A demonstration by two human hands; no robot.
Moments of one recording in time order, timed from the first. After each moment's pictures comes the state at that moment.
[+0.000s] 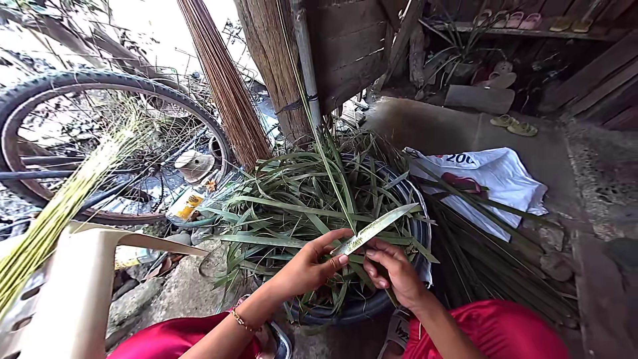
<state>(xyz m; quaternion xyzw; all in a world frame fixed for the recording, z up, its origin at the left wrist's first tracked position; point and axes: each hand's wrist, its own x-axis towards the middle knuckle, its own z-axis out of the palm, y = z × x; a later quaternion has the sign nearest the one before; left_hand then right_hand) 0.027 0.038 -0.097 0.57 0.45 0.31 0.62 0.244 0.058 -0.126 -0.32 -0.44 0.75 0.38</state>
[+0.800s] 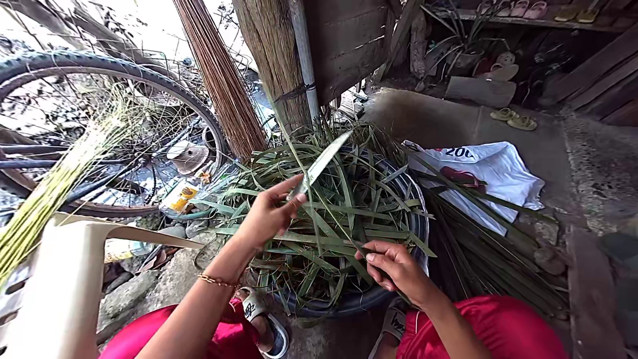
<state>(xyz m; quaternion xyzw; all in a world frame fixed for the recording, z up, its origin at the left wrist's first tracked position) -0.020 0.079 -0.073 0.52 0.60 0.41 0.46 0.258 0.056 -0.112 -0.35 -0.55 0.69 0.30</state>
